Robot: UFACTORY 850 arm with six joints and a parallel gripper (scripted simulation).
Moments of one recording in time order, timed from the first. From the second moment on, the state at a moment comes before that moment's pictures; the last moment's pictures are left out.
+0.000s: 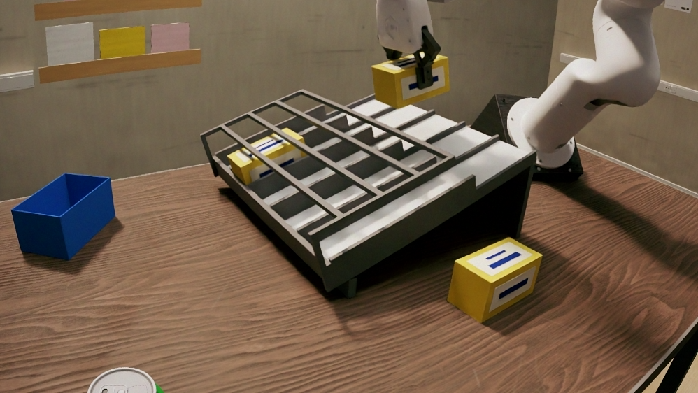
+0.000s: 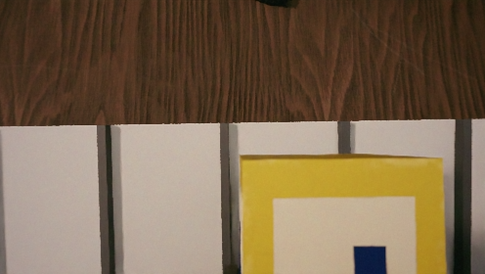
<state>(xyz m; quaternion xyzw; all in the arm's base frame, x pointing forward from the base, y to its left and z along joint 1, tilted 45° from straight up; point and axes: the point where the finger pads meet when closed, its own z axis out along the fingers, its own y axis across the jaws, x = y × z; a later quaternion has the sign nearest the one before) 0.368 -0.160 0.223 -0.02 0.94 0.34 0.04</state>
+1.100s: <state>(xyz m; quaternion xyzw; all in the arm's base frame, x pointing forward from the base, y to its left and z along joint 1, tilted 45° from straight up) 0.368 -0.134 0.192 -0.03 0.94 0.34 0.02</state>
